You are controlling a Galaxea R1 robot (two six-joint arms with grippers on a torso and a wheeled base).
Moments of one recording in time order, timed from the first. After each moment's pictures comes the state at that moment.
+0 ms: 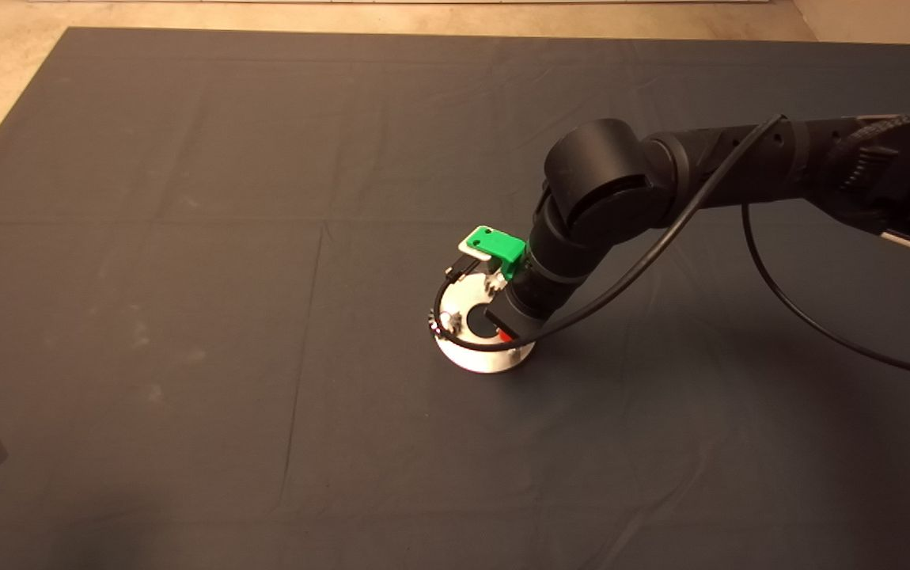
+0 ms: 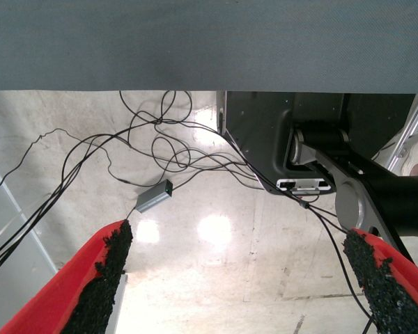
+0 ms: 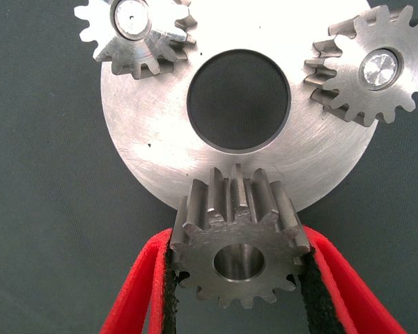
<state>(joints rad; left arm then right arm) -0.51 1.49 -0.34 -0.02 1.52 -1.16 0.37 2.82 -1.11 -0.29 -1.53 0.91</state>
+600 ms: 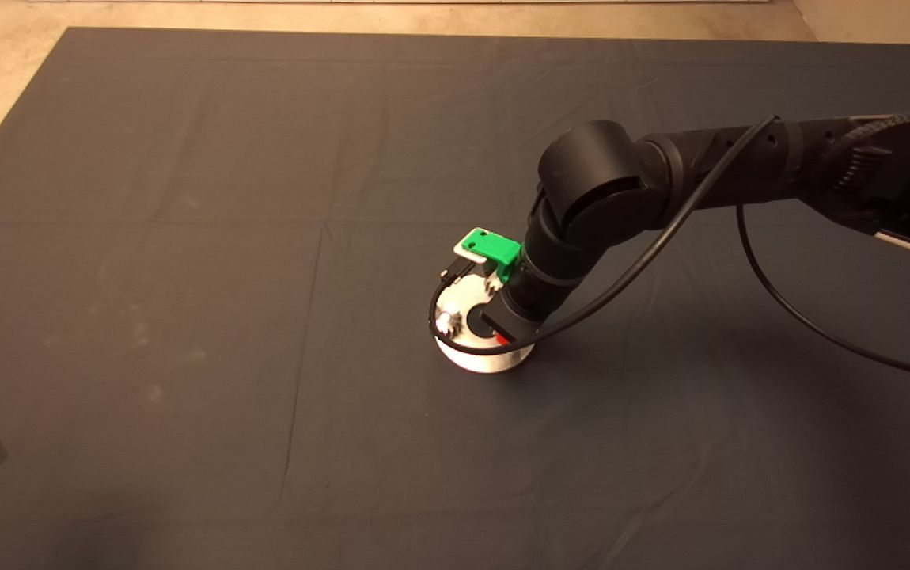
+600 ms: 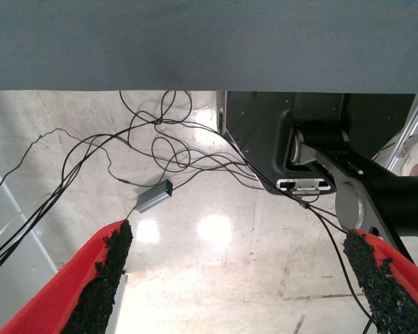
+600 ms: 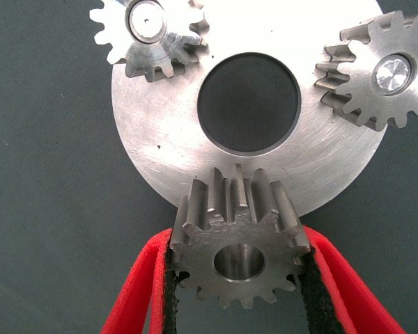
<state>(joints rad) -0.51 1.49 -0.34 -0.02 1.52 -1.16 0.37 2.83 -1.11 -0.29 -1.53 0.91</state>
